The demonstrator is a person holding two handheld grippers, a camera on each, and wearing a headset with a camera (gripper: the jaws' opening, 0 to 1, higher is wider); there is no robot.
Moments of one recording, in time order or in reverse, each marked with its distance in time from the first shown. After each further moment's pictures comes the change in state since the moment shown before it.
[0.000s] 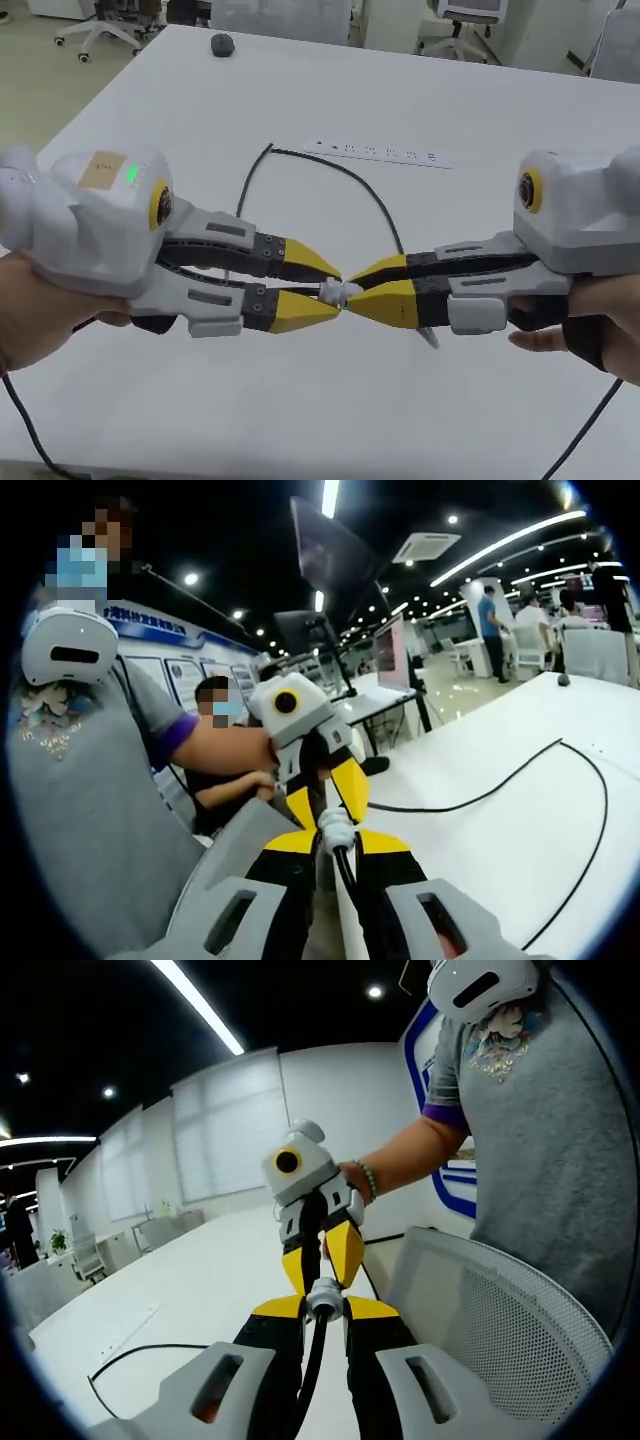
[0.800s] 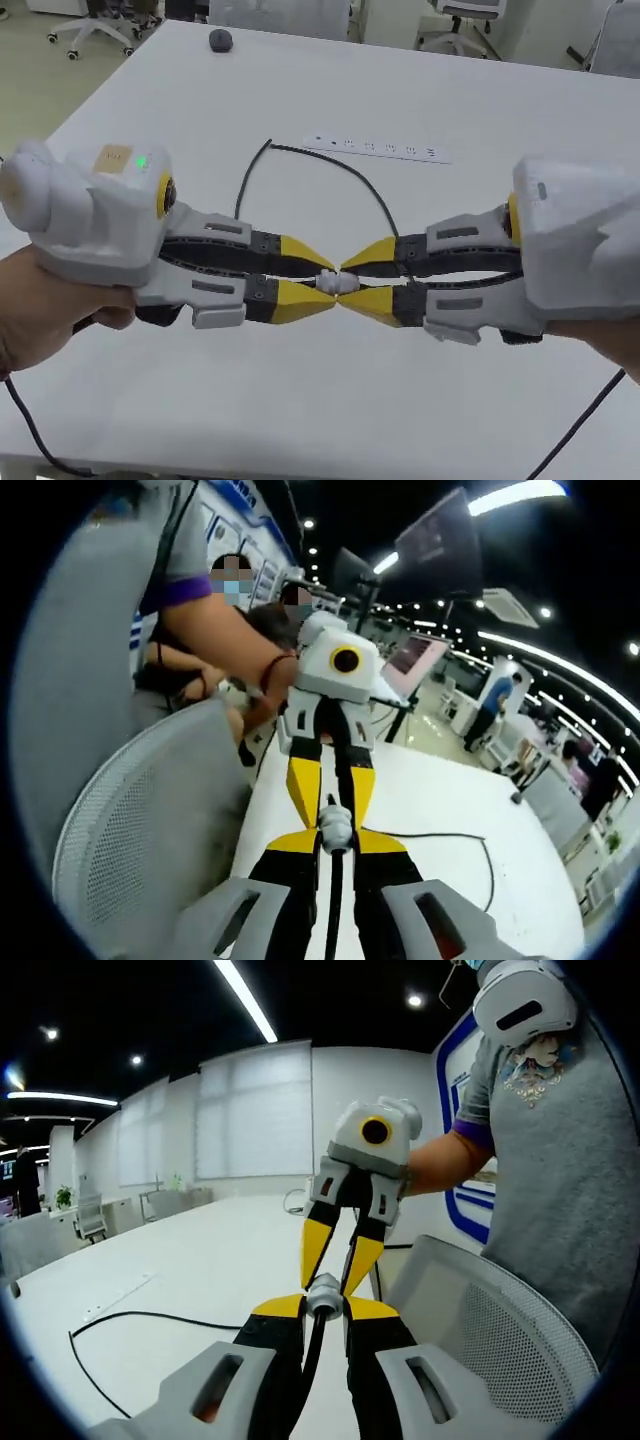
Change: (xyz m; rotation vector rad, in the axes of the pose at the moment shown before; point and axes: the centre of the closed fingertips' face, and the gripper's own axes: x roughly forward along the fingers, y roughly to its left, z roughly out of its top) left arm -0.002 0.011 -0.014 -0.168 0.005 0.050; right arm 0.007 -0.009 -0.005 -0.740 0.236 -0.254
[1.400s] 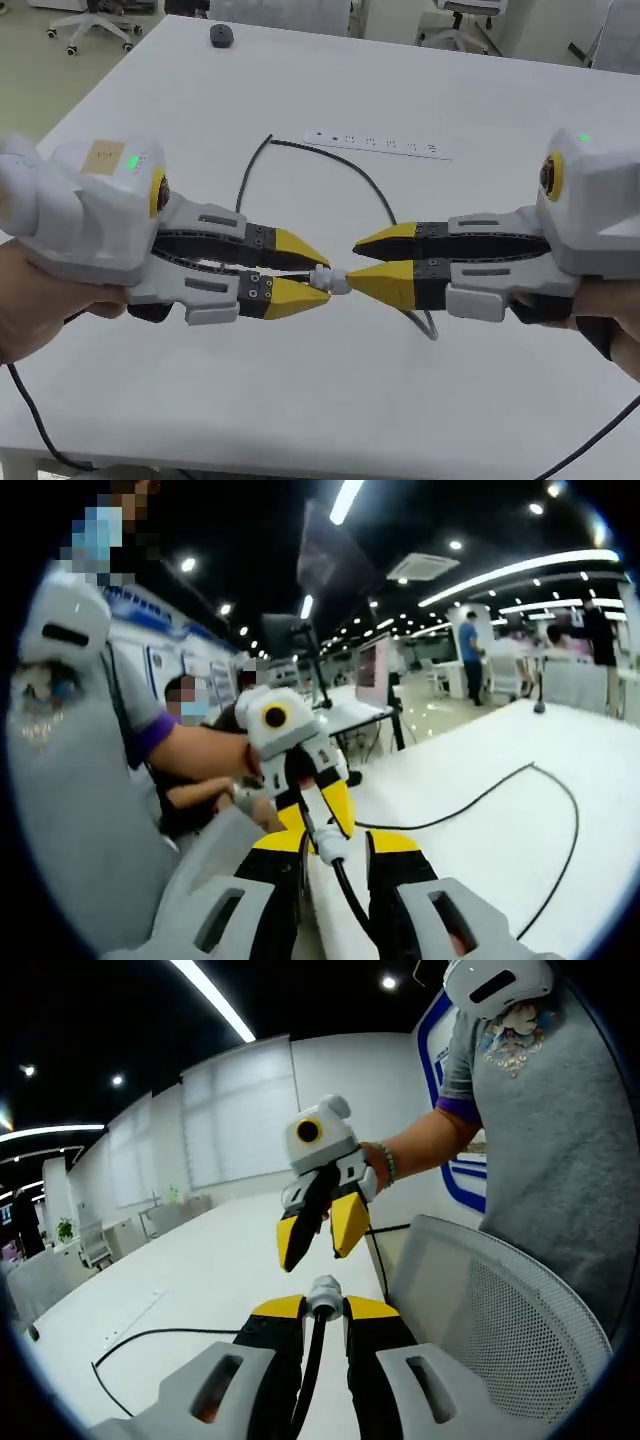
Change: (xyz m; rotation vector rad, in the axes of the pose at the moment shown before) left arm -0.003 -0.013 0.000 0.178 0.057 -0.024; right arm -0.015 -0.021 0.003 0.840 -0.284 0.122
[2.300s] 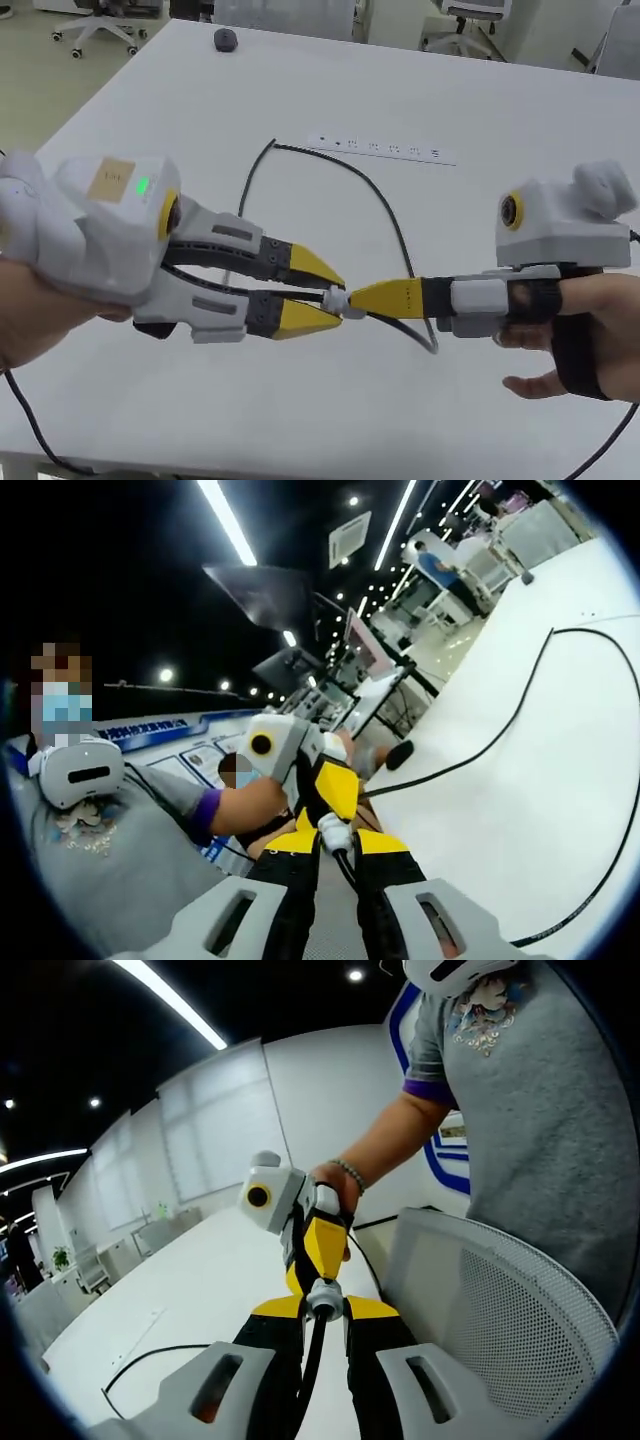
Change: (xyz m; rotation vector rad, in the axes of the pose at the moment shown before) left arm 0.006 -0.008 0.004 0.072 0.001 -0.034; right arm 0.005 0.016 -0.026 0.406 0.046 0.230
